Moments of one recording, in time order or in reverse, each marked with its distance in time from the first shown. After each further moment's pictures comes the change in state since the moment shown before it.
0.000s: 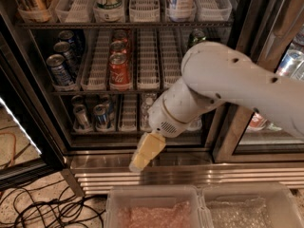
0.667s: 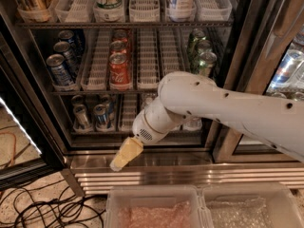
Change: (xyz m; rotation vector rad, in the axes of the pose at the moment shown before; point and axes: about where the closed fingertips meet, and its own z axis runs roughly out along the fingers) arm -0.008 -0.022 0.084 0.003 -0.049 0.183
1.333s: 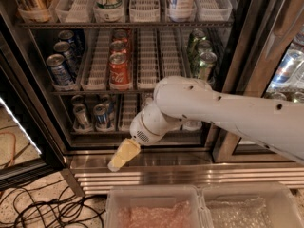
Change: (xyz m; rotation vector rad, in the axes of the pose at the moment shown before) arm 0.002 -0.004 0.012 0.016 0.004 0.012
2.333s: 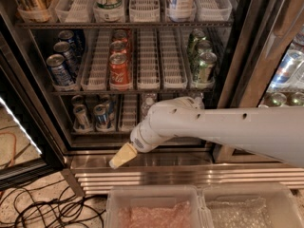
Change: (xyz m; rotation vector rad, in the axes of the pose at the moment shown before) arm 0.025 -0.040 0.065 0.127 0.002 0.195
